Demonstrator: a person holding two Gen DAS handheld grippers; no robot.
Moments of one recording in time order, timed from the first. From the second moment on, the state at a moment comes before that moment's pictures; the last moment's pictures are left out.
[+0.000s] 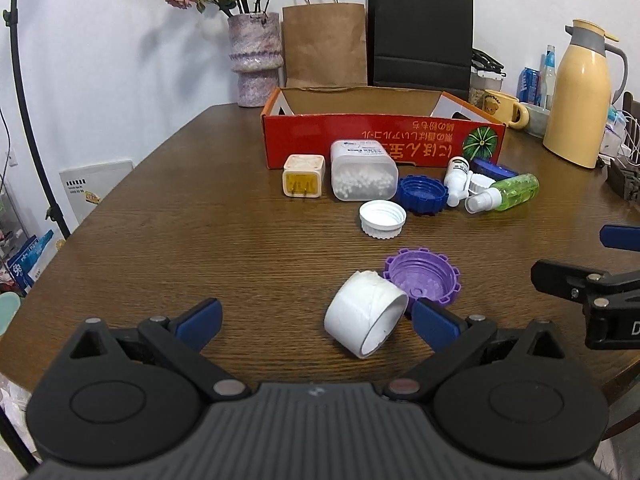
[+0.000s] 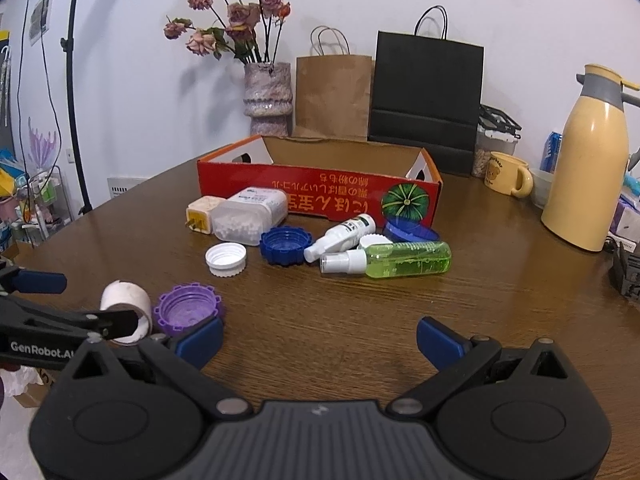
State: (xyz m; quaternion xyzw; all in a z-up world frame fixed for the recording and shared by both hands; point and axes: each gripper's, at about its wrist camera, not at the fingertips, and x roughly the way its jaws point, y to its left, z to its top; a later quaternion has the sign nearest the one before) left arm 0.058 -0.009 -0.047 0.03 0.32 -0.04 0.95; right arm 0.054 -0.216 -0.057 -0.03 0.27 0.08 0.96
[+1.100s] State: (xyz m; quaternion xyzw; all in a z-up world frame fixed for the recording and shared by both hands) left arm 0.078 -0.011 -0.055 0.01 0.31 -0.11 0.94; right arm 0.082 -0.196 -0.073 -0.04 0.30 0.12 0.94
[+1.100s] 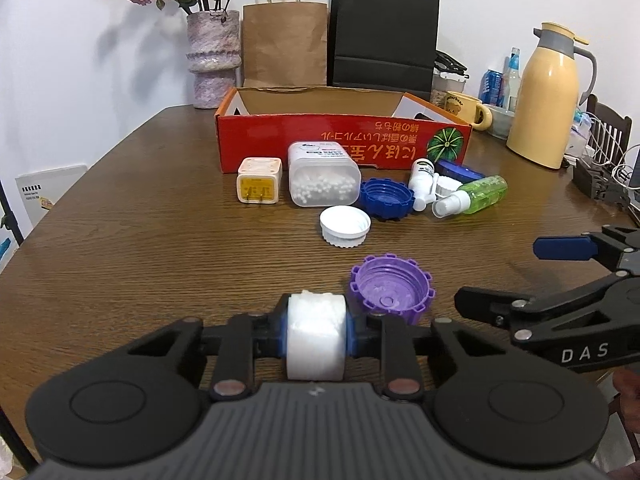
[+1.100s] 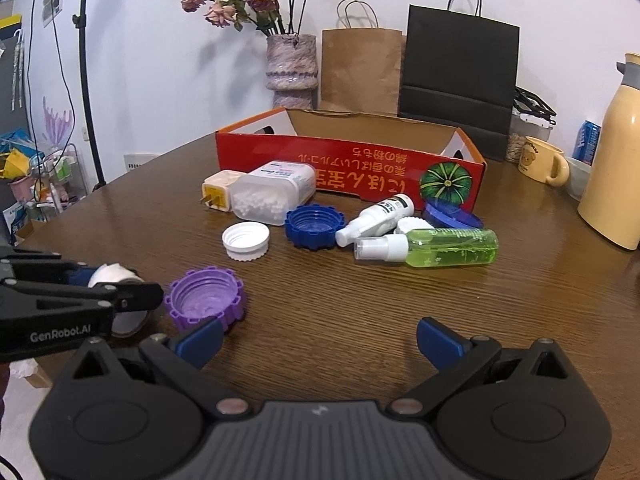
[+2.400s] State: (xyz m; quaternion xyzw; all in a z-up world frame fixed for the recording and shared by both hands) left arm 0.093 0.039 -0.046 0.00 0.29 -0.05 0.96; right arm 0.105 -0.130 -0.080 -0.07 0.31 0.20 0.93
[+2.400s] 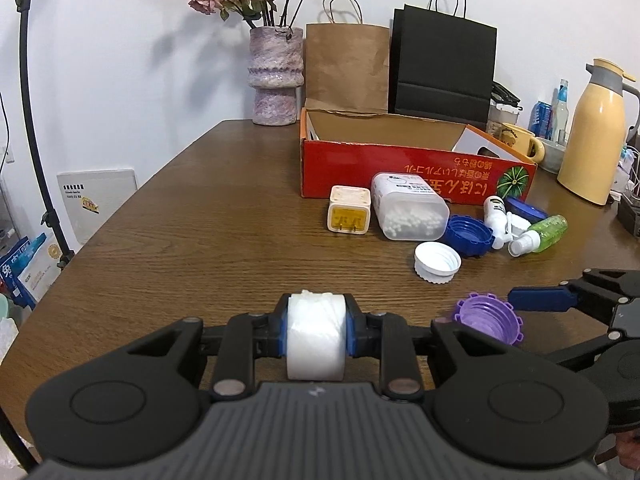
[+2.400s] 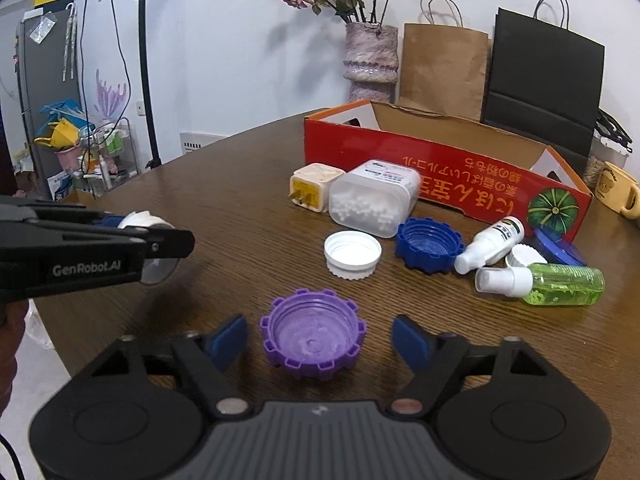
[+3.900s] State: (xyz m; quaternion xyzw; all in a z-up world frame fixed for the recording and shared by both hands) left arm 0.133 -0.001 0.003 0.01 0.23 -0.07 0.97; right arm 0.128 -0.171 -0.023 -0.06 0.22 0.16 0.96
